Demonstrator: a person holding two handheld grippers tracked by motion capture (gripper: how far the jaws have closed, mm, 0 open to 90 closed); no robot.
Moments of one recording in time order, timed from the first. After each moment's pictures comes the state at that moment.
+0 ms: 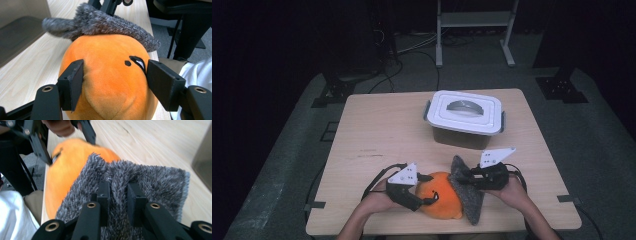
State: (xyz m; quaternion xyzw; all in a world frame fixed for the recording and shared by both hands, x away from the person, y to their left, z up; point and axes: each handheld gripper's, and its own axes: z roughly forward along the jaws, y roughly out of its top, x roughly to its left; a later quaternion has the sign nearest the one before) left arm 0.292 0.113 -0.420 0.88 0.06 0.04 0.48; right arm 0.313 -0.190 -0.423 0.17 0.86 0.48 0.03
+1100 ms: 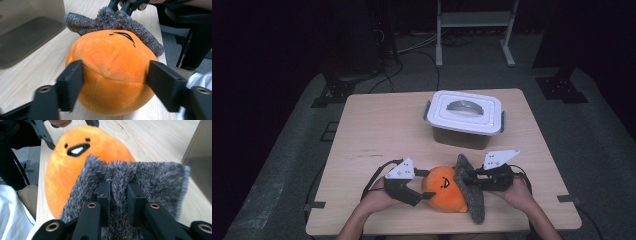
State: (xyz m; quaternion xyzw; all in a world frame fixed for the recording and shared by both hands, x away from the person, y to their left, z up) left arm 0.296 0.117 -0.414 0.87 0.09 0.05 0.49; right arm 0.309 -0.198 -0.421 0.17 0.86 0.47 0.06
